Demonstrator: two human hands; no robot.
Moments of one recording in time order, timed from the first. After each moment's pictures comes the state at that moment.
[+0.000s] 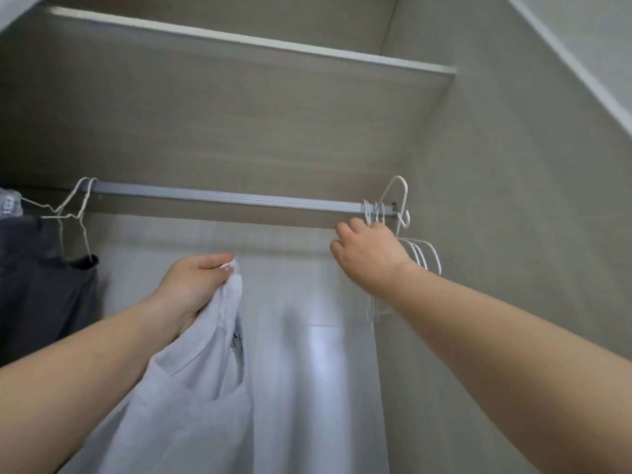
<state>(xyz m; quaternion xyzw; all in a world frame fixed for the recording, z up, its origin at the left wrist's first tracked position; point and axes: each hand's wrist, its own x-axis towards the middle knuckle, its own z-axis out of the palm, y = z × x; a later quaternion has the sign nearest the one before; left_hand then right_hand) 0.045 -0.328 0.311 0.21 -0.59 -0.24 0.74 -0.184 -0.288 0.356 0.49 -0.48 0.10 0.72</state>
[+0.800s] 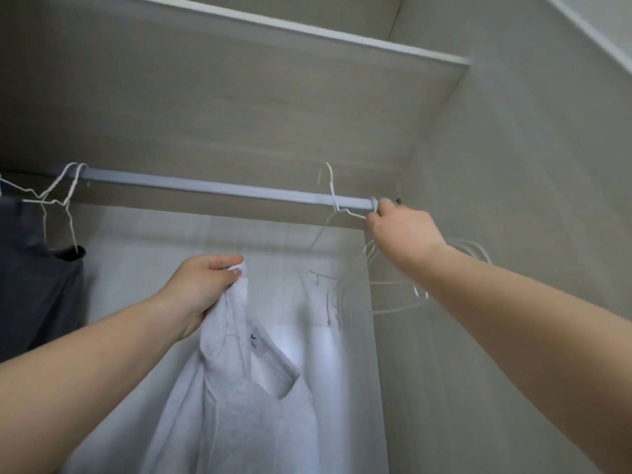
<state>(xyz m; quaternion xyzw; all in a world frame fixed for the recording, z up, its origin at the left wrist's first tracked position) 0.046 -0.364 0.314 0.23 -0.63 -0.24 0.71 -0.210 -0.285 0.377 0.46 -0.56 0.23 0.64</state>
